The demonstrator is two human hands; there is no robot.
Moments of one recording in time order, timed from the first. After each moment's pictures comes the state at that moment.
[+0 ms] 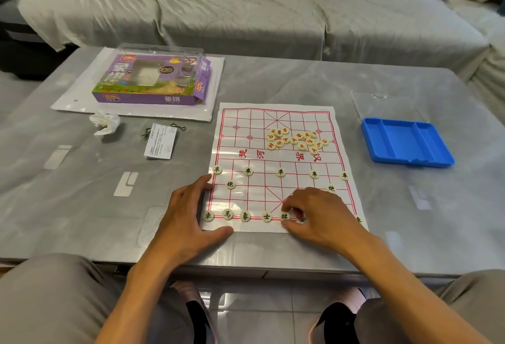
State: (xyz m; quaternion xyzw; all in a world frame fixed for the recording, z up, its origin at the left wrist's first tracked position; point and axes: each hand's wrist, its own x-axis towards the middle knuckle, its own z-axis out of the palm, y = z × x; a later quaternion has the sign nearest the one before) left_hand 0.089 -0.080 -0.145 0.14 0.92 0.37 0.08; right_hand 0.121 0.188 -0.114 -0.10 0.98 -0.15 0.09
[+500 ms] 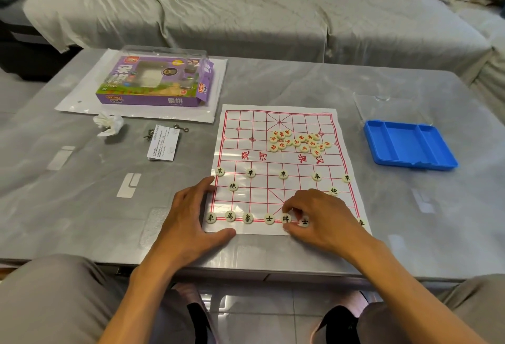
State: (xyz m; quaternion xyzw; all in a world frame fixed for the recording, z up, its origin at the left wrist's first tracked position) left_hand 0.089 -0.081 -0.148 0.14 0.92 0.37 0.07; right_hand 0.122 0.190 -0.116 -0.09 0.98 -0.16 0.08
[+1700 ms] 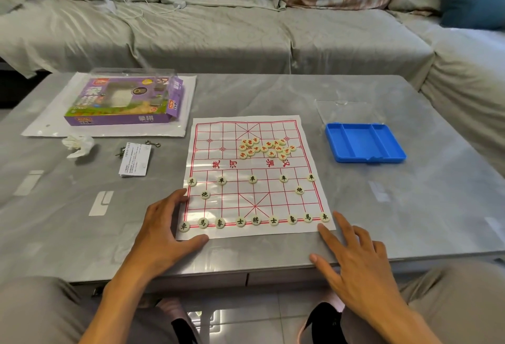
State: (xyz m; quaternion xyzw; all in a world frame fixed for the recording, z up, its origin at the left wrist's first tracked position) left_hand 0.090 -0.079 -0.152 0.13 0.92 0.37 0.03; right_hand 0.242 0.240 -0.134 0.16 0.98 0.04 0.10
